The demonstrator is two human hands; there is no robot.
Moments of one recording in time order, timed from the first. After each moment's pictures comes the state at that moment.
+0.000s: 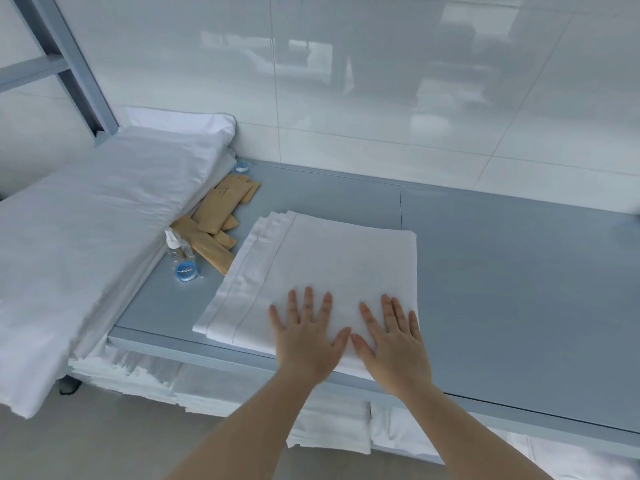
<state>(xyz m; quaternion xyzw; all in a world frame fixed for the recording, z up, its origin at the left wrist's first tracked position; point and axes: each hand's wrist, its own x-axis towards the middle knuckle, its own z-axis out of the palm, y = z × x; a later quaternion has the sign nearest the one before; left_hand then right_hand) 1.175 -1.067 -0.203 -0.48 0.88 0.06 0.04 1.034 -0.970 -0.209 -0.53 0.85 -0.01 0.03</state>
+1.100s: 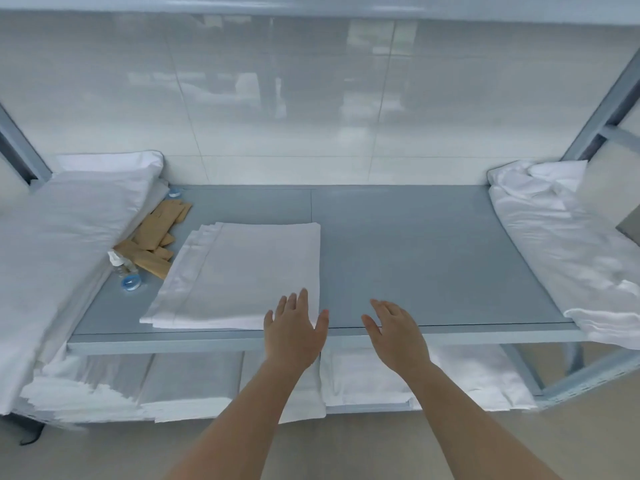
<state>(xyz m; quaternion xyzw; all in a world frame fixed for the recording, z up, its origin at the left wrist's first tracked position) 1.142 -0.898 -0.087 -0.43 0.88 0.17 -0.06 1.001 -0.769 -0.096 -0.40 0.89 -0.17 0.10</state>
